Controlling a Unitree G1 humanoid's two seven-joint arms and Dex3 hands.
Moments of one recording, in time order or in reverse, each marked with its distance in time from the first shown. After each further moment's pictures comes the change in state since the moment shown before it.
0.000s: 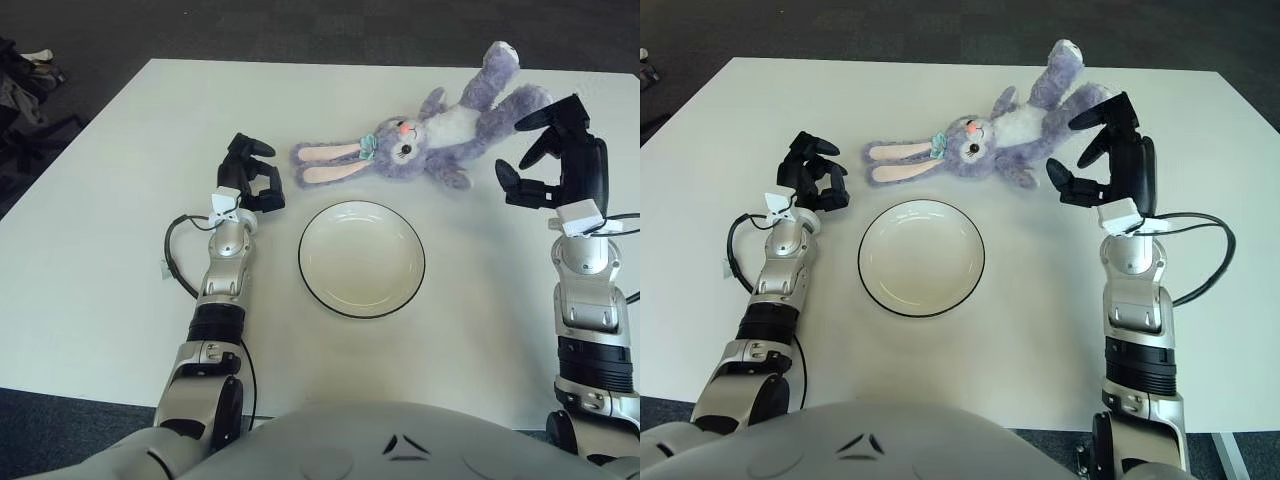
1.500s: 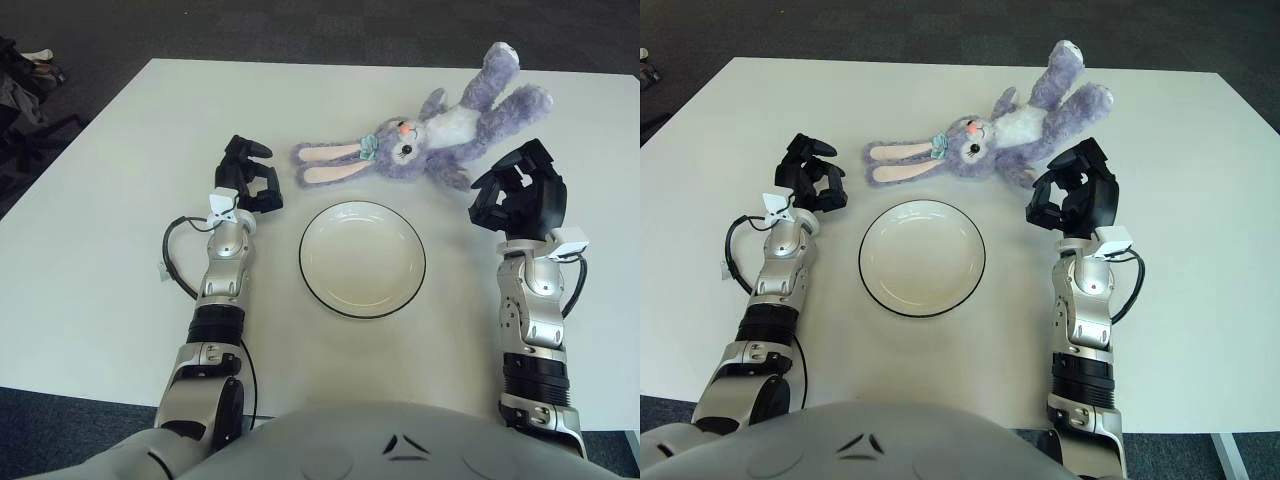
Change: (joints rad) left arm 0.000 -0.007 0.017 0.000 -0.013 0.030 0.003; right arm 0.068 0.272 0.019 0.054 0.462 -0.009 0.037
